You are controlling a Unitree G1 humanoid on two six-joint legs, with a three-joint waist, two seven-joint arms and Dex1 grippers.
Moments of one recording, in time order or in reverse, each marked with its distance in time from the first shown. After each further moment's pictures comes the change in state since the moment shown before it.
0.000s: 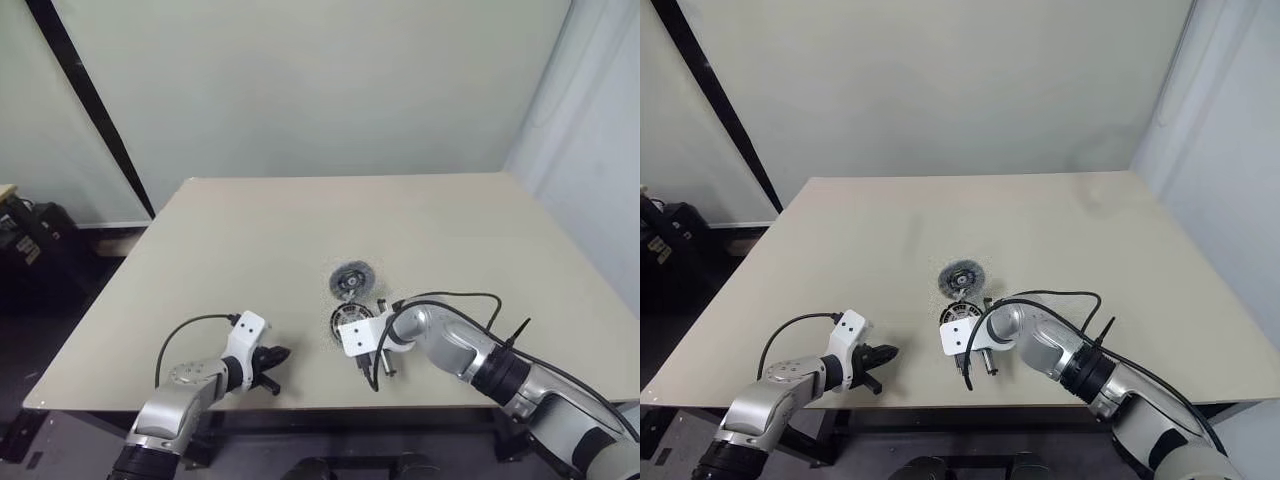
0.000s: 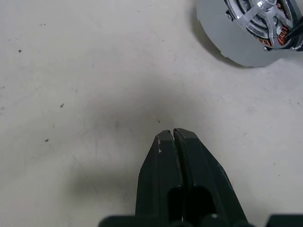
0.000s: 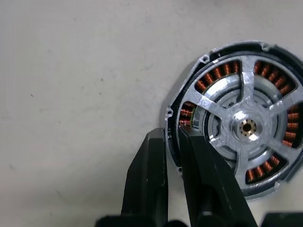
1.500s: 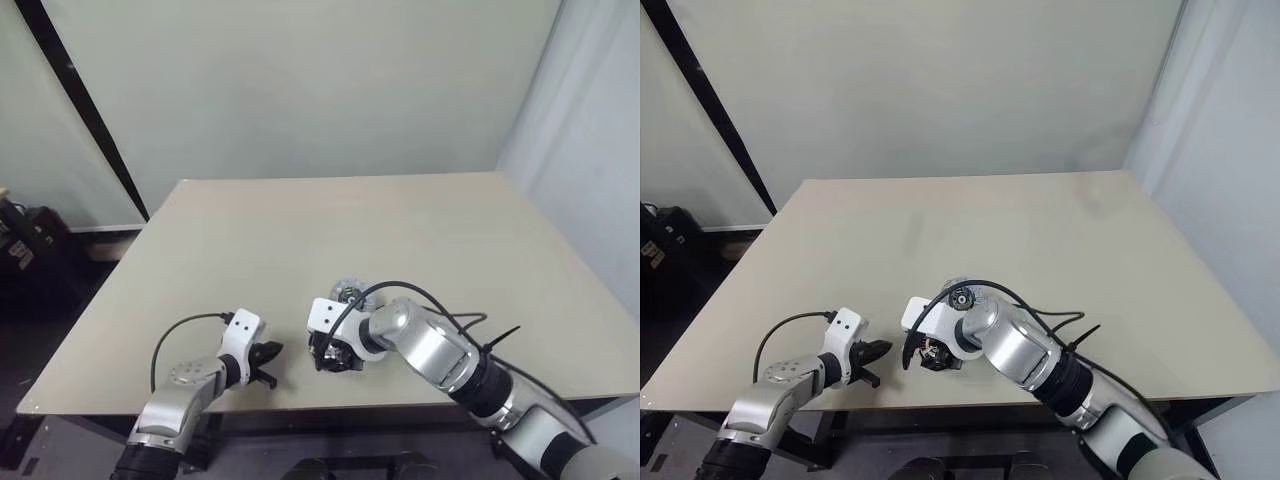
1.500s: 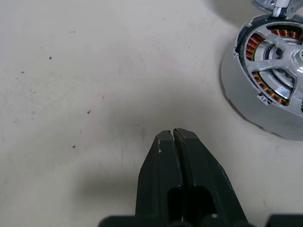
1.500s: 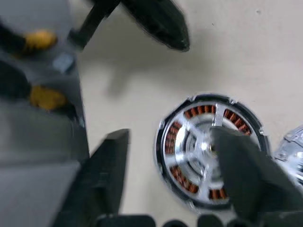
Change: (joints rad) left arm -0.013 -0.019 0.019 0.060 0.023 -0.054 0.060; right arm -0.054 0.084 -0.007 -0.345 0.354 0.659 -0.101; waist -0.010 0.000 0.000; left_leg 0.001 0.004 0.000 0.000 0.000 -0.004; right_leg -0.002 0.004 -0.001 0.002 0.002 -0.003
